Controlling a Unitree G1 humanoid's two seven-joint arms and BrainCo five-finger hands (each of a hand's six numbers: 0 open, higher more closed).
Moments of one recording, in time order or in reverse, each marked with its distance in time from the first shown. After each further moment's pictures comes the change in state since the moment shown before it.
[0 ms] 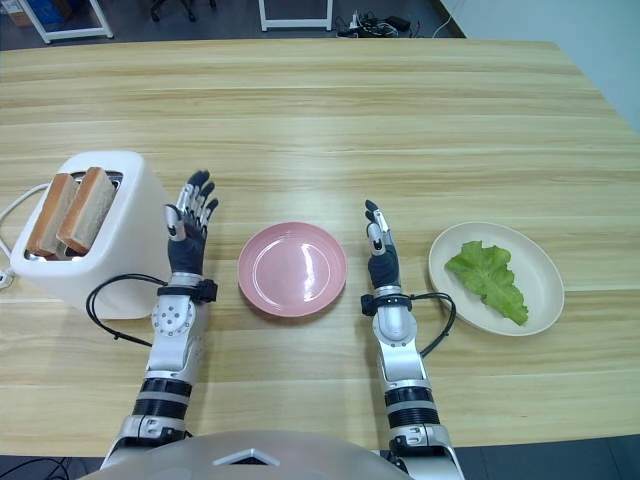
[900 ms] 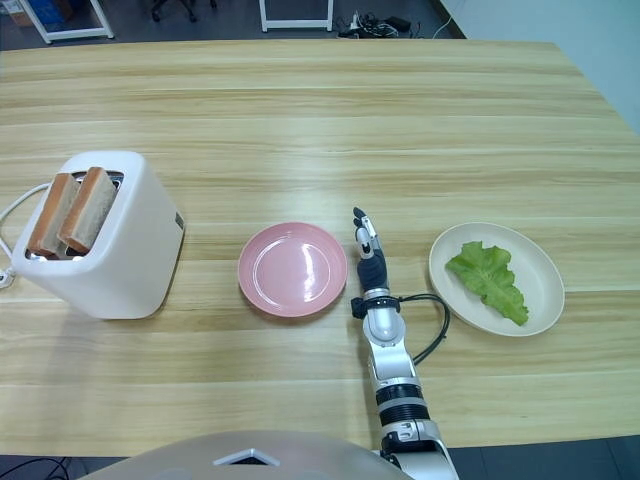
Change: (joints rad) left arm 0.393 0.604 0.633 -0.401 0.425 0.238 -0.004; right arm -0.021 0.030 0.019 0.089 0.006 -0.019 0.014
